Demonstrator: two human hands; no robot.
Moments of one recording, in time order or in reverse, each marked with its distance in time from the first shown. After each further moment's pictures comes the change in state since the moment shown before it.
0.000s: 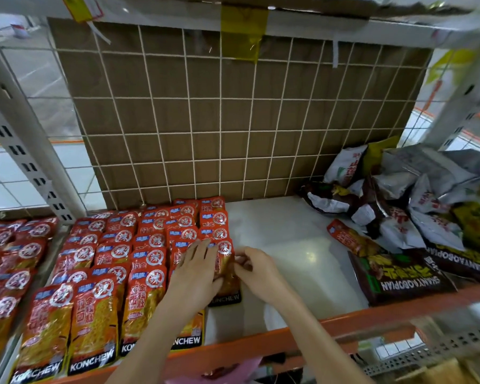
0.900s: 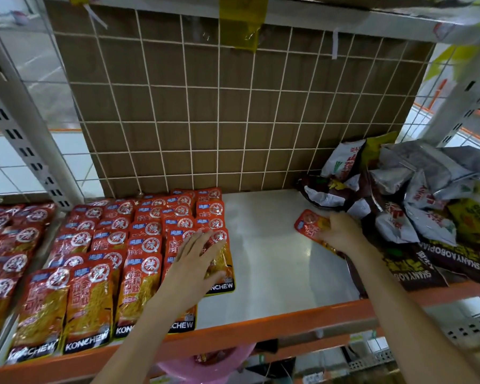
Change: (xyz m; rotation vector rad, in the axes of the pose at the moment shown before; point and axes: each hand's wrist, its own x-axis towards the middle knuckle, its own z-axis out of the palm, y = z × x) left_hand -0.008 -0.005 0.015 -0.092 0.036 0.101; right_hand 0.039 0.095 -0.152 -0.657 0.111 0.339
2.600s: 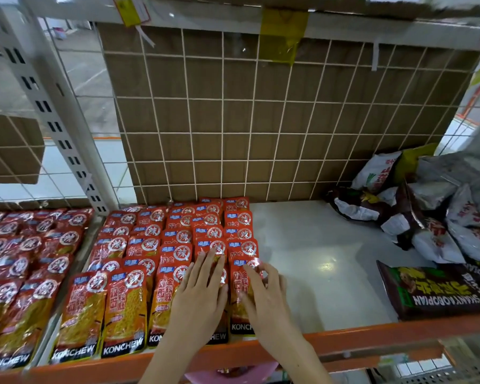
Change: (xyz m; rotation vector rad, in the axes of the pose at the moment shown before) left_hand -0.040 -0.024 0.010 0.239 0.095 -0.153; right_hand -0.155 -0.158 0.081 0.316 -0.042 -0.425
